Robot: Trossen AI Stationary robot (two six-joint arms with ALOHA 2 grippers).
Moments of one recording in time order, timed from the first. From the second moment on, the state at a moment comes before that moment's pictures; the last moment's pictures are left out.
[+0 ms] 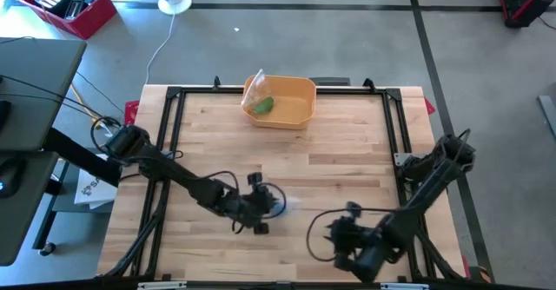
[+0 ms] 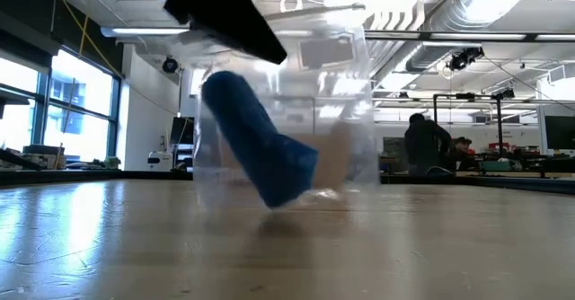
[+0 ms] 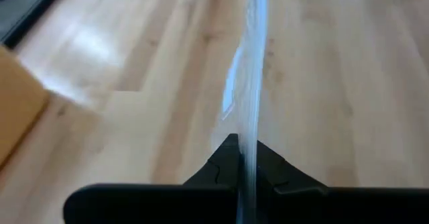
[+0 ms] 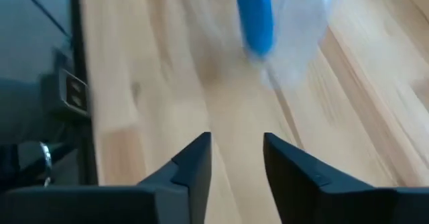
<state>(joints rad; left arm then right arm) -0.46 1.71 1.14 -0.21 -0.59 -0.32 0.88 1.71 1.35 -0.89 0.62 1.09</state>
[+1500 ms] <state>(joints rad) 0.53 1.72 1.14 0.10 -0.18 -0.63 1.09 1.81 1.28 -0.98 0.74 1.66</state>
